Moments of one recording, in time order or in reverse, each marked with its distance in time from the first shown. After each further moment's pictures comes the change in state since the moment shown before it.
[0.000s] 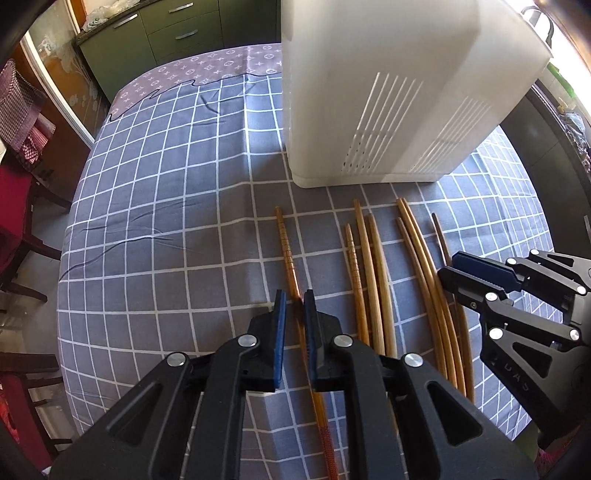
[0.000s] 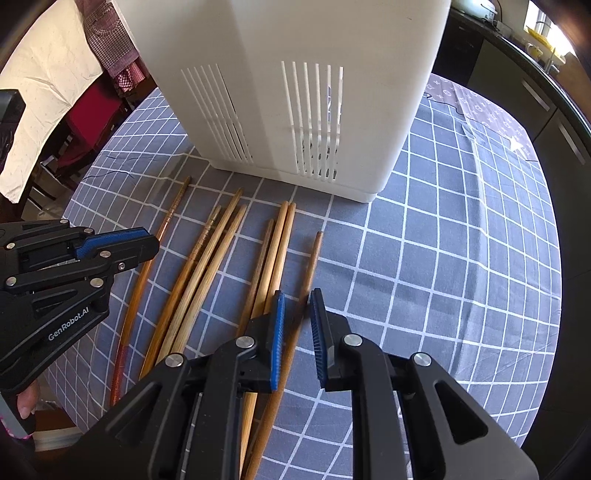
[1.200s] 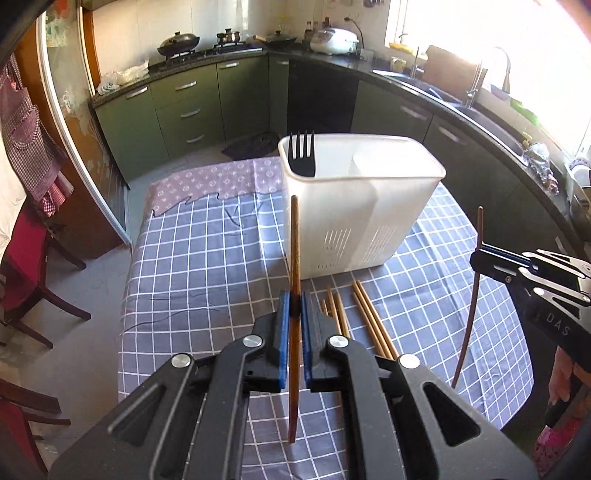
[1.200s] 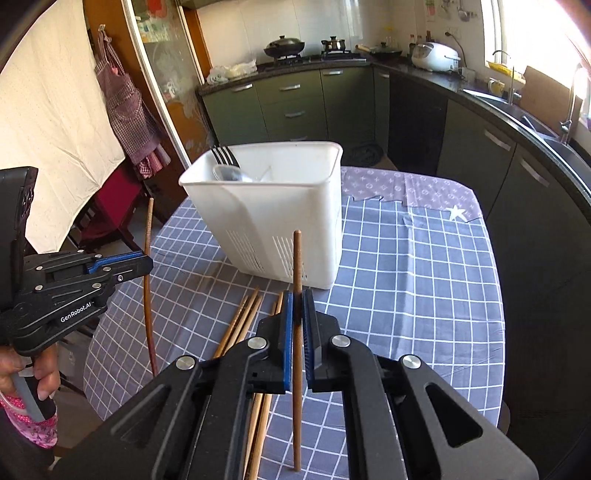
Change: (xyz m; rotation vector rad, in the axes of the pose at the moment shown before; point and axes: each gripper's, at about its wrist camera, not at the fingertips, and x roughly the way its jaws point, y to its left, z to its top) left arm -0.131 -0.004 -0.005 0.046 -0.340 -0.019; right arm -0.150 -0.044 -0.019 0.076 -0.380 0.059
